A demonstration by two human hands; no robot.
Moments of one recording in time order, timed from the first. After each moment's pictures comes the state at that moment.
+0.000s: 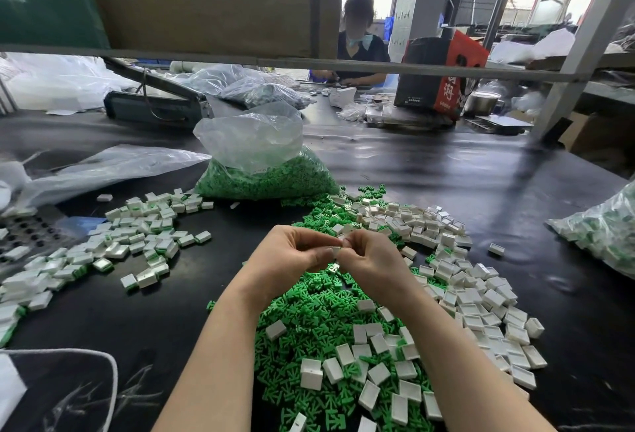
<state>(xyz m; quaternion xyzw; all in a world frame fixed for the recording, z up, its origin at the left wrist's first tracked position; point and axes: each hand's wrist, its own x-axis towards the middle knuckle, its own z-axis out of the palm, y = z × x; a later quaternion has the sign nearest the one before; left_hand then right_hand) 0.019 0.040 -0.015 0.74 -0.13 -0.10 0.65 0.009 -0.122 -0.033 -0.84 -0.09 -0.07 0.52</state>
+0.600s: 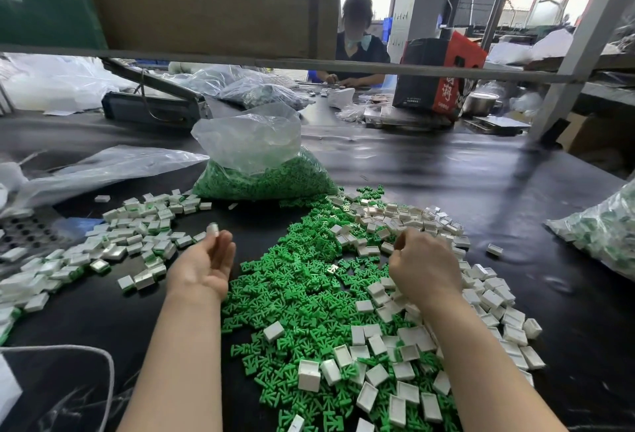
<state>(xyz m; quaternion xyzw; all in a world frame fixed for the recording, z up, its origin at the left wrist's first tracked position) 0.050 0.110 -0.035 0.33 0.29 0.04 0.90 0.016 -0.172 -0.042 -0.97 0.11 -0.17 0.16</state>
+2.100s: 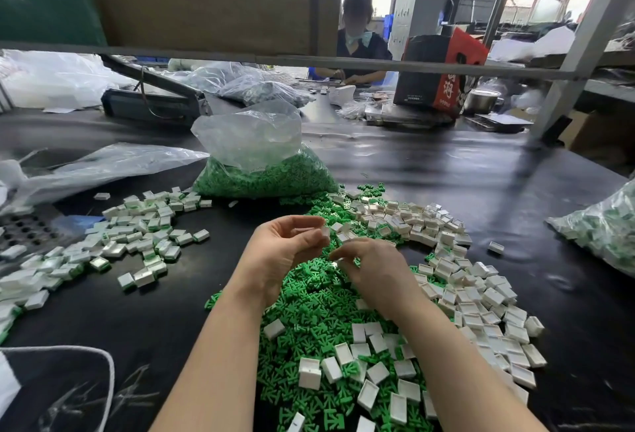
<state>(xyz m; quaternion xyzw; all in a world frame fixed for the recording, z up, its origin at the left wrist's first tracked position) 0.028 0.037 -0.023 0.57 -0.04 -0.08 0.82 0.013 -0.129 -0.044 -0.96 -0.09 -0.11 0.26</state>
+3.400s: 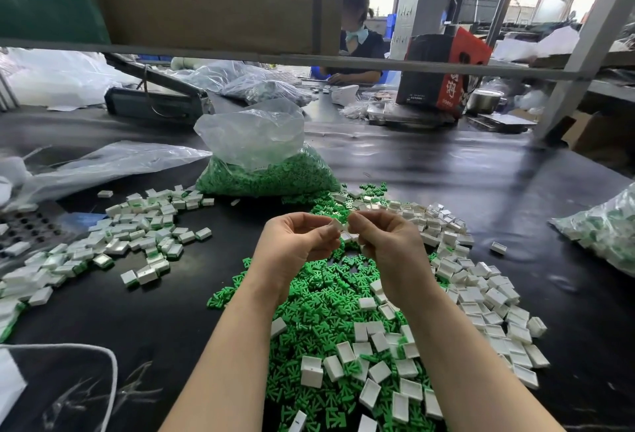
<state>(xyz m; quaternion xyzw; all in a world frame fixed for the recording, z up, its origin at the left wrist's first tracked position) 0.022 0.027 -0.017 0.64 -0.05 -0.05 0.77 0.008 -0.122 -0.018 -0.64 0.00 -0.11 0.76</state>
